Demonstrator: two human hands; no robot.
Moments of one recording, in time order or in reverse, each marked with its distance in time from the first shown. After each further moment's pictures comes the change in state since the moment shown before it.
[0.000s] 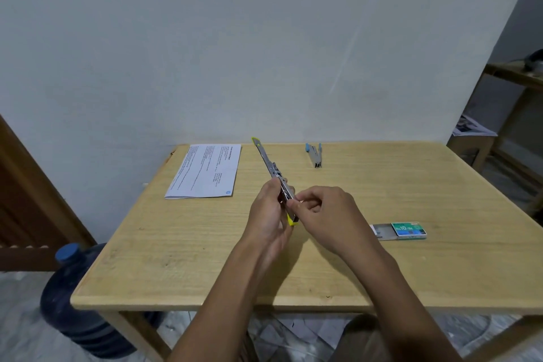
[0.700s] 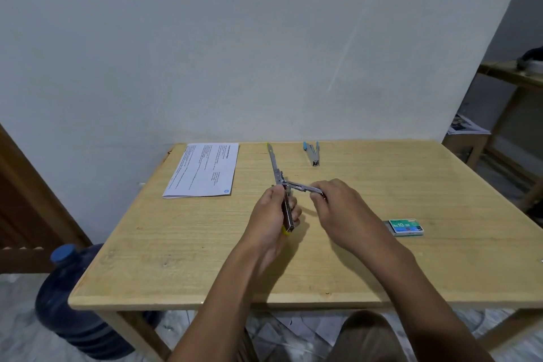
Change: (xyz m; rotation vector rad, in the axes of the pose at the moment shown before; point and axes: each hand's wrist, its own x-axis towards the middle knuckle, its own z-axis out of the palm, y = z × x) left_hand 0.004 -0.010 -0.015 0.276 -0.101 0.068; right_hand 0.003 0.007 -0.016 -0.325 -0.066 -0.100
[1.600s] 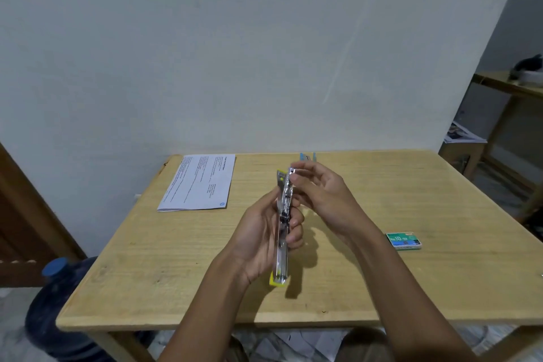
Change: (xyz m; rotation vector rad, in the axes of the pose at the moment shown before) left_hand -0.012 0.025 -0.004 -0.219 -0.397 -0.184; right_hand 0.045 0.001 0.006 1.124 0.005 0.026
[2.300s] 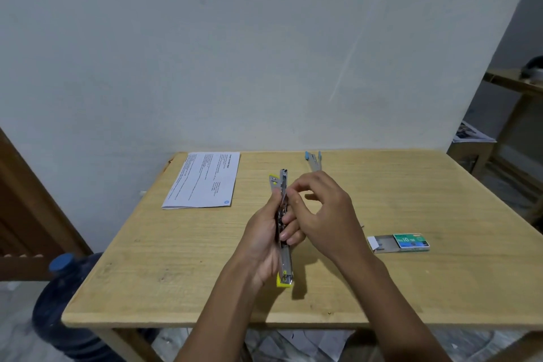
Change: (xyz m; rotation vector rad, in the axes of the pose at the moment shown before) left_hand 0.006 -0.011 0.002 -0.164 0.213 0.118; right_hand -0.027 0.018 0.015 -0.676 0.168 -0.558
